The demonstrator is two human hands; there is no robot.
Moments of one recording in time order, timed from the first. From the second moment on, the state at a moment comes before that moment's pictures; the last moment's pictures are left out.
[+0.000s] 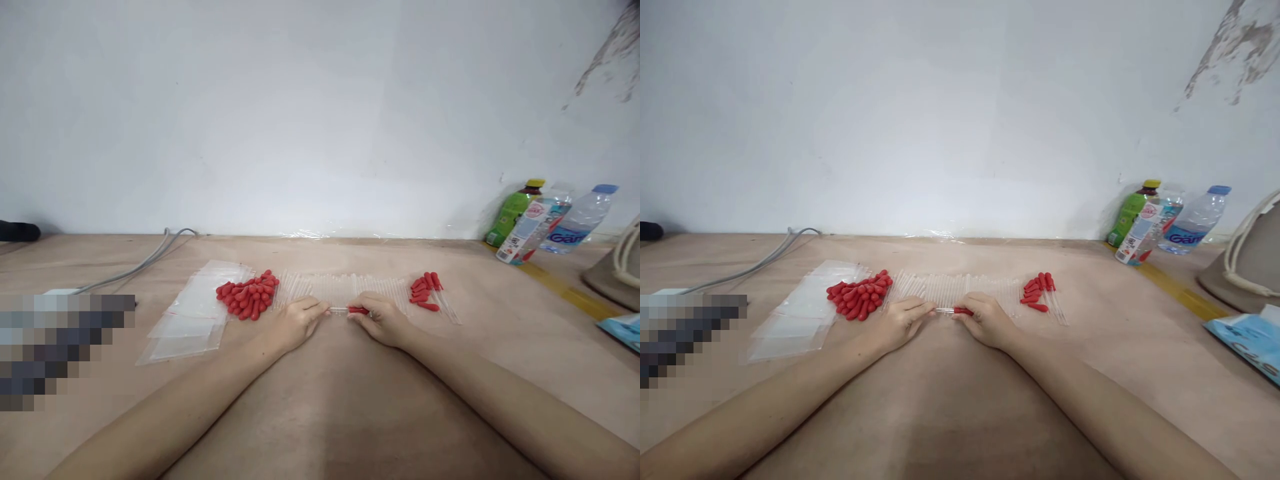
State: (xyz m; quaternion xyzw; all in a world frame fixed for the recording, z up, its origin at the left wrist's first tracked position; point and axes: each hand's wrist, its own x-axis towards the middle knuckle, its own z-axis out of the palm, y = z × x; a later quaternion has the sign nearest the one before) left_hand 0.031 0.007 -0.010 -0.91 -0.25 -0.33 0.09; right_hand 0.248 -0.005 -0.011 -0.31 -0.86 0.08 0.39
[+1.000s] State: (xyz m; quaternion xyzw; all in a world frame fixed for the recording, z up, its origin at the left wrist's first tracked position) left_hand 0.035 0.007 -0.008 -0.89 -0.31 -0.34 -0.01; right_hand 0.245 0.001 -0.004 -0.36 -0.80 0.16 0.45
